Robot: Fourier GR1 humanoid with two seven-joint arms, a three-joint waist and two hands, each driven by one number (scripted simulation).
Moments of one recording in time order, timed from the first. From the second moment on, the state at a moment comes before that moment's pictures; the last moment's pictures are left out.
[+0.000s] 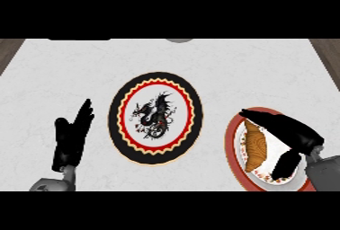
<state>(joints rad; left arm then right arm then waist) -0.05 0.22 -0.14 -1.47 0.04 0.26 0.23 -0.21 -0.55 0.28 -1.47 0.55 0.52 -0.02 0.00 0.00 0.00</state>
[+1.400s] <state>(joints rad) -0.04 0.17 -0.06 -1.48 -0.01 0.17 0.23 -0.30 -0.18 0.25 -1.40 0.95 0.24 0.08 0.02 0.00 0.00</state>
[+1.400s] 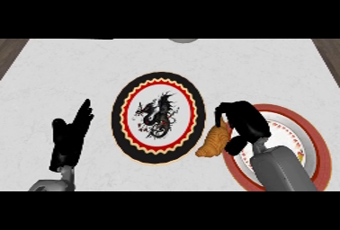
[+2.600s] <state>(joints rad) -0.11 0.13 -0.10 -1.41 -0.05 0.17 0.23 -0.89 -0.01 0.69 -1.33 1.16 -0.19 1.18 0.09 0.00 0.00</state>
